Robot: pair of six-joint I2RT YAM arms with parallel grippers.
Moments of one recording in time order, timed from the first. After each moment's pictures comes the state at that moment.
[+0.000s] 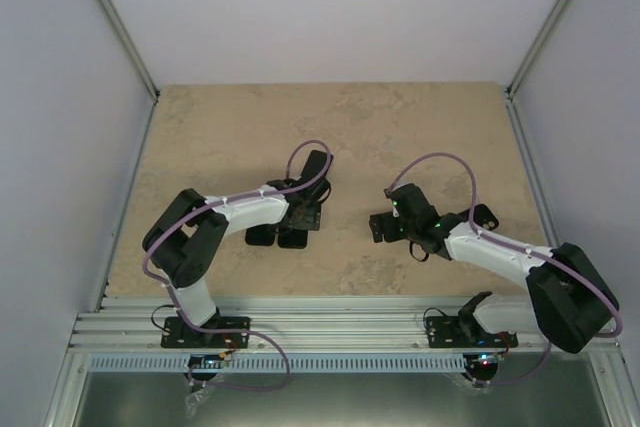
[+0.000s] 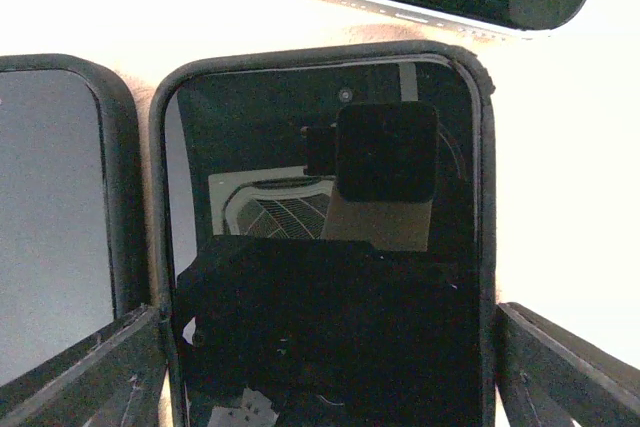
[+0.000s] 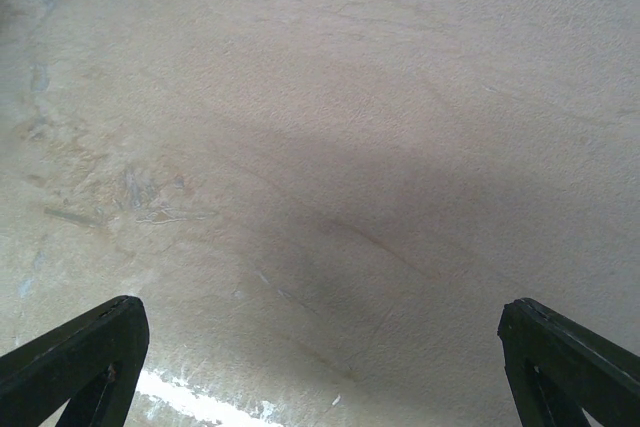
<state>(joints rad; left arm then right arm) -0.74 1.75 0.99 -0.54 -0.29 -0.60 0.66 1.29 0.57 -0.20 0.12 0.35</state>
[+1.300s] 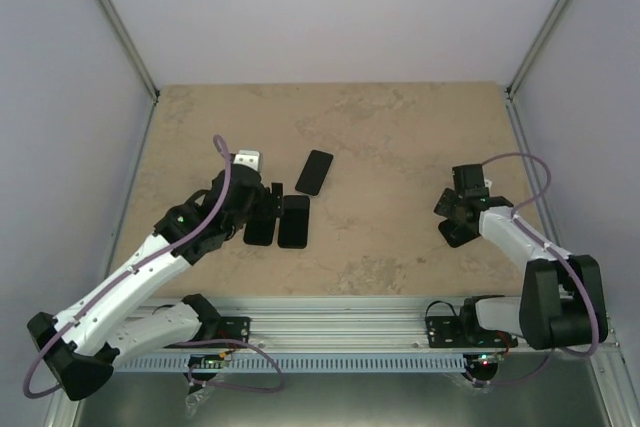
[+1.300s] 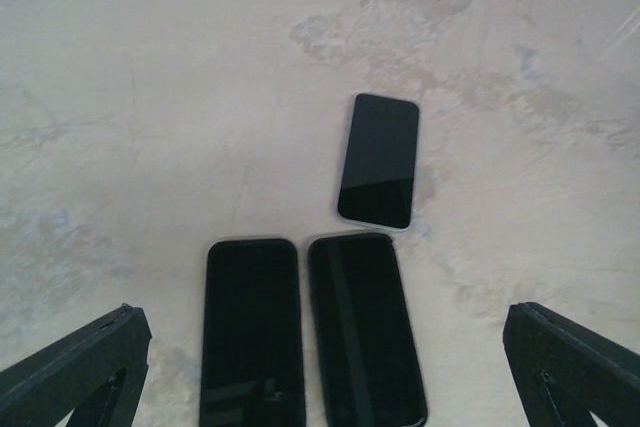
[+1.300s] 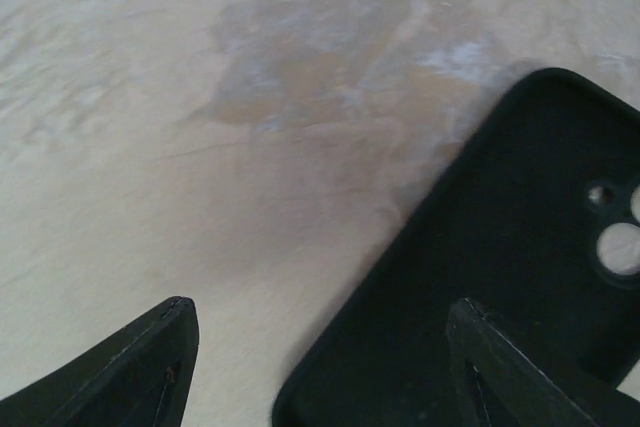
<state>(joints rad) -0.73 0.94 0.98 -0.71 -0.38 -0.42 0.15 1.26 0.63 -0.42 0.21 0.57</state>
